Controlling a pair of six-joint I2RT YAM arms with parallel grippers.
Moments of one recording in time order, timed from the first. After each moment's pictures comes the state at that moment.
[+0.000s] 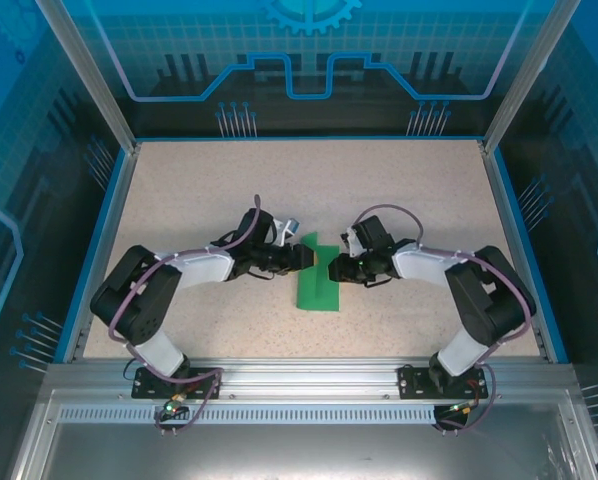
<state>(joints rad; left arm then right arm) -0.51 1.67 0.79 0.13 0.68 -0.75 0.50 1.61 0.77 -0.22 -0.40 0.51</state>
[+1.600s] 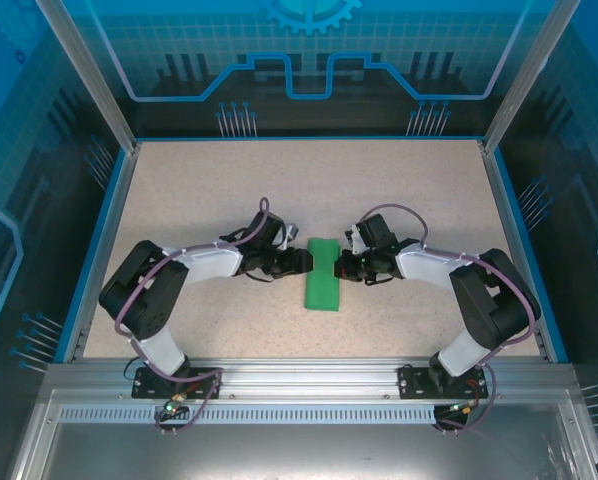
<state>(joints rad) -0.55 1.73 0.88 -0.11 0.47 -0.69 0.48 1.61 0.77 -0.22 -0.41 0.60</state>
